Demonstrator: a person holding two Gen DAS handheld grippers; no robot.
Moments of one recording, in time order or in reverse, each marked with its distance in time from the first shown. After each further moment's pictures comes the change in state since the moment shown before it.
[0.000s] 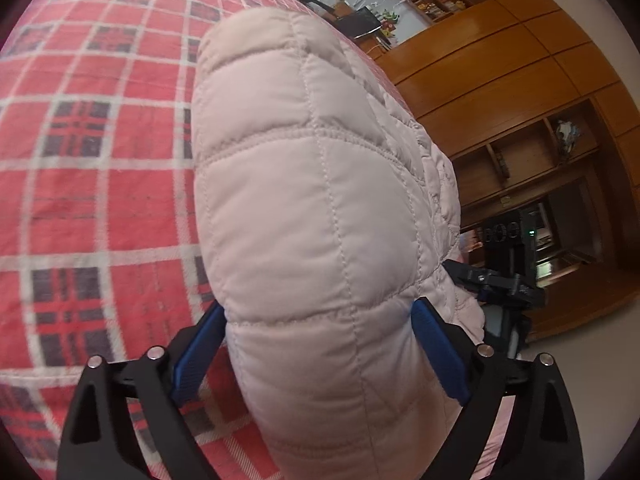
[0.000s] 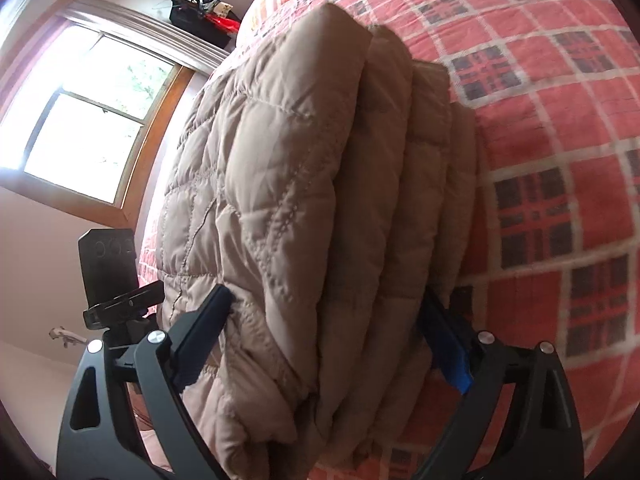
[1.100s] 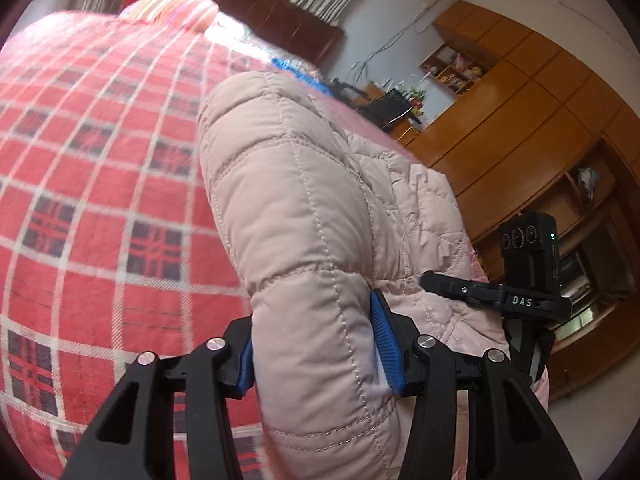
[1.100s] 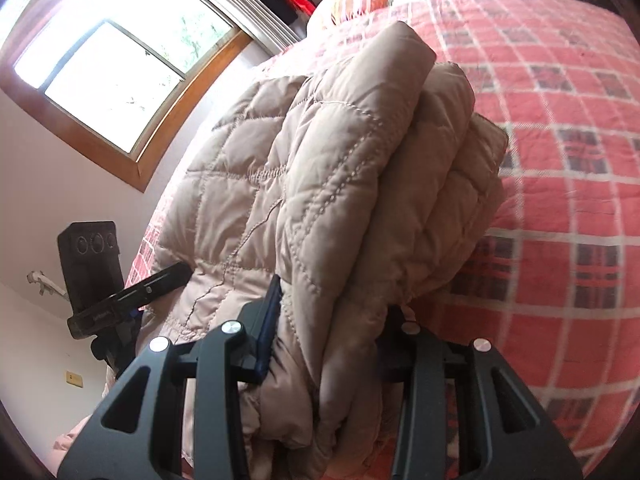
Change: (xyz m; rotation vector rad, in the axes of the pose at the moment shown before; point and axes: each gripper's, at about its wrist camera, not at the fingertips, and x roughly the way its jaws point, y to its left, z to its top) left arm -0.112 0.061 0.008 -0.002 -0.336 0.166; right arm 0.088 0.109 0.070 -0.272 0.013 0.003
